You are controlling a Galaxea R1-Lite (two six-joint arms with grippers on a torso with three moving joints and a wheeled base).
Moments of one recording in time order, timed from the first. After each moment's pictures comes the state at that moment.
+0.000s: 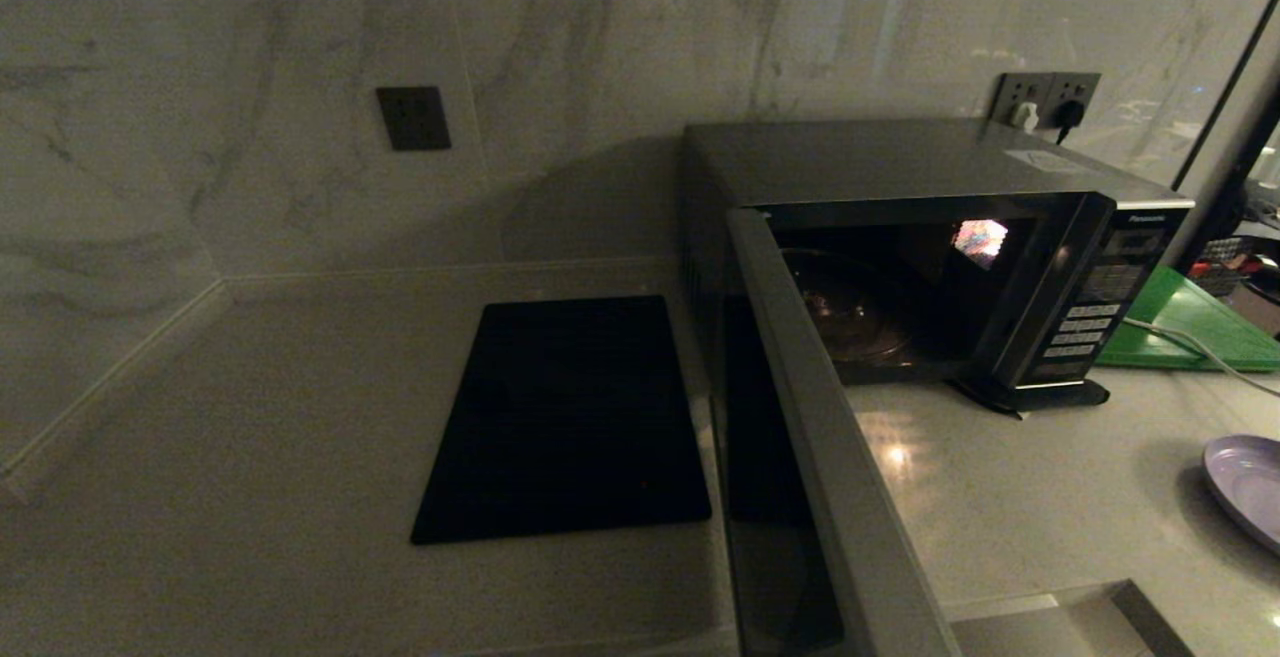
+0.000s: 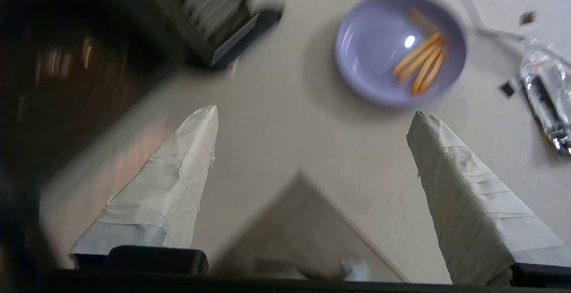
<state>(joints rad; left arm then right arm) 0.00 0.00 0.00 -0.01 0.03 -0.07 -0.22 1.23 -1.37 0.73 -0.33 0.43</state>
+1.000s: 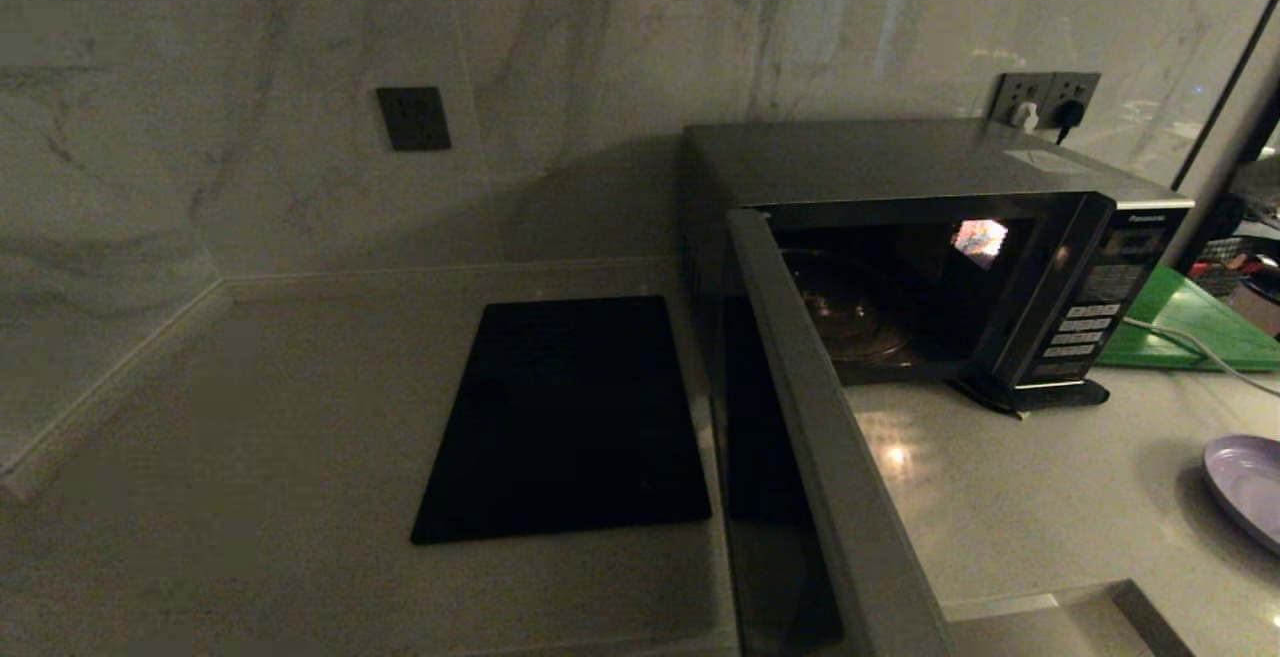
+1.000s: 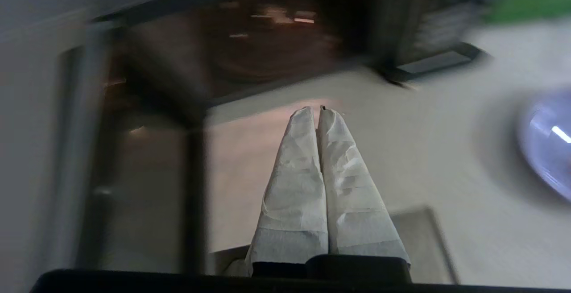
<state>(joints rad) 0.00 0.00 0.00 -0.01 0.03 -0.07 0.37 1.35 -1.68 0.77 -0.36 0.42</state>
